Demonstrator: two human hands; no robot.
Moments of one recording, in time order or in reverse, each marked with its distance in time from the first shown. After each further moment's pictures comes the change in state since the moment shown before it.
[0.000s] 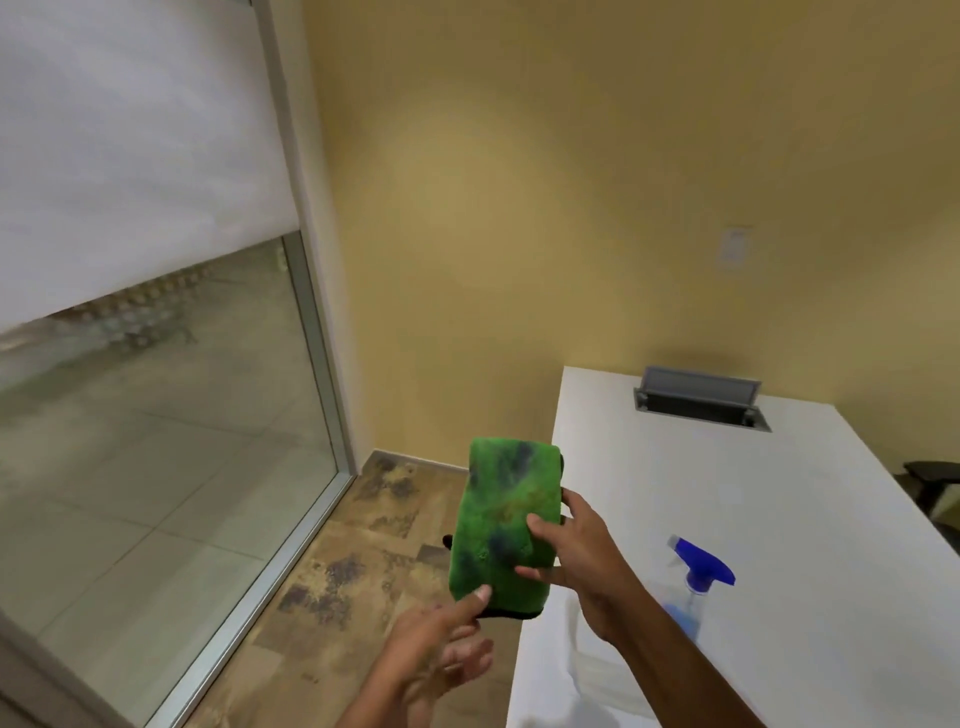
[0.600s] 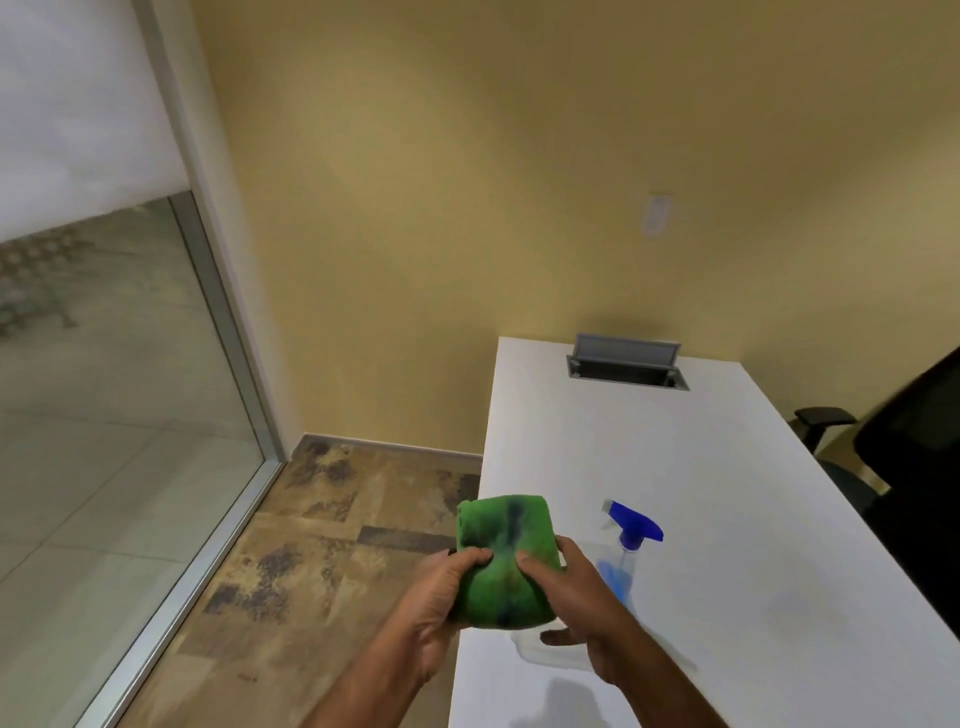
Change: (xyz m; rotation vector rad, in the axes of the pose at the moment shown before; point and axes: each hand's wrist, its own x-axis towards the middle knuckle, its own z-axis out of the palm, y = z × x) left_hand 0.050 -0.006 0.071 0.095 -0.154 0.058; right_hand -0.012 0.055 -0.064 -0.267 0.201 0.303
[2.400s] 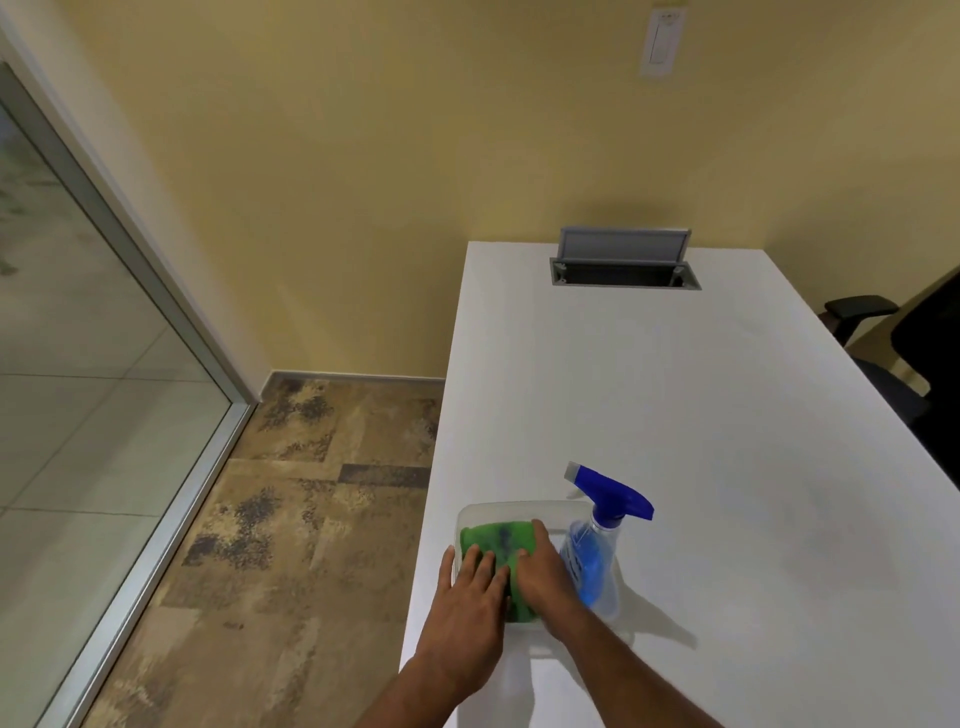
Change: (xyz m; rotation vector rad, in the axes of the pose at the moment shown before) left_hand 0.183 -0.153 0.047 1.800 -0.129 0.479; right_hand 0.225 0.128 -0.029 -0.424 0.131 0.087
